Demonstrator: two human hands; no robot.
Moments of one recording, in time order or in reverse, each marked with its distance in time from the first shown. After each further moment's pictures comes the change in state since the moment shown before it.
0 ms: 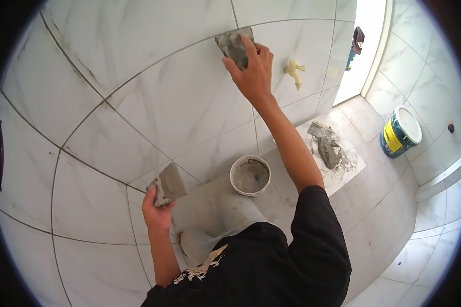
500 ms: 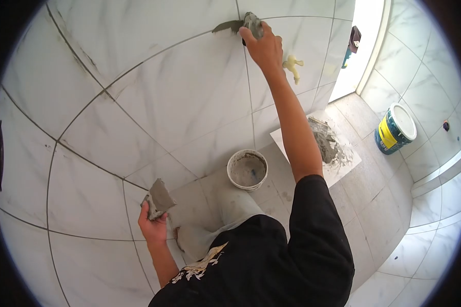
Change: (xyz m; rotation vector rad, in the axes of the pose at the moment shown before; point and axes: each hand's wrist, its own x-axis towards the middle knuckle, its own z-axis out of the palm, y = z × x) left_hand -0.032 -0.011 -0.080 -0.112 0.149 0.008; right_hand 0.052 0.020 -0.006 -0.019 -0.178 0.482
